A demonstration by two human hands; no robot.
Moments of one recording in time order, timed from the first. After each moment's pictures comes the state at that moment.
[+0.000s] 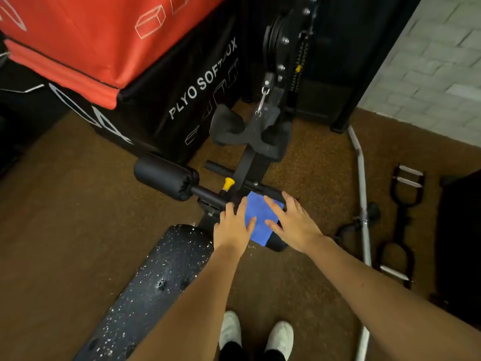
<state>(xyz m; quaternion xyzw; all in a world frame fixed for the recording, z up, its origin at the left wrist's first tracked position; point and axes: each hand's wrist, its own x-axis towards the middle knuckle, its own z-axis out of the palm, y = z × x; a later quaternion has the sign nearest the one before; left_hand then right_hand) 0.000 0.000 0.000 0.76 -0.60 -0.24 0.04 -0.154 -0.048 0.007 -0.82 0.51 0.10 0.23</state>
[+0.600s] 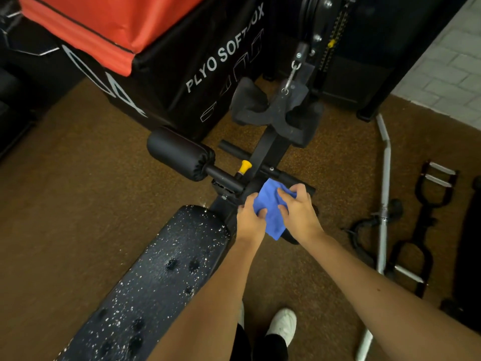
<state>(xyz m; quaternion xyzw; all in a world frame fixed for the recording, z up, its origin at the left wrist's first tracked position) -0.004 0.000 -0.014 0.77 -0.33 -0.45 0.30 -0.116 -0.046 -0.024 -0.76 0.57 -0.10 0.31</state>
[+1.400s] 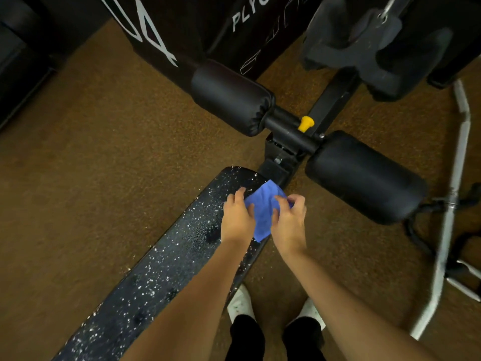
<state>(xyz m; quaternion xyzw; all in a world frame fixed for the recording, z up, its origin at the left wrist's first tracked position) 0.129 0.099 -0.119 0.84 -0.36 -0.36 0.20 0.025 0.075 -0.129 -0.66 0.63 -0.13 0.37</state>
